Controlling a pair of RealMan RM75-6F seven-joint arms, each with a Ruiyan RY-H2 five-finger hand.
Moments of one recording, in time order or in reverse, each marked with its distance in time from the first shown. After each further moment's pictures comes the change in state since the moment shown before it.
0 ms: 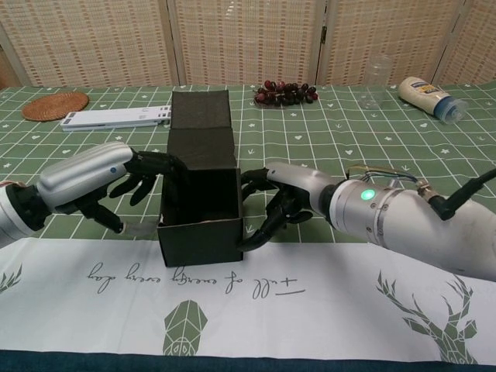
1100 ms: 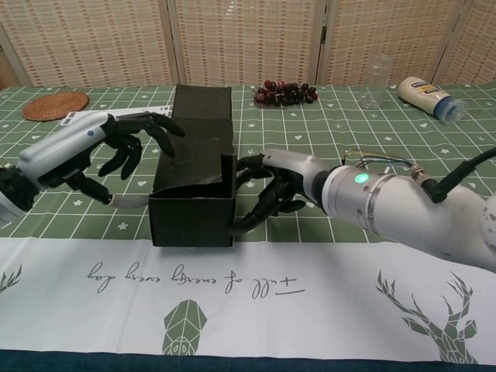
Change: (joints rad) left arm 0.025 0.047 -0.116 -0.129 -0.027 0.004 -0.075; right arm 0.012 -0.002 0.060 -0.008 0.029 0.008 0.040
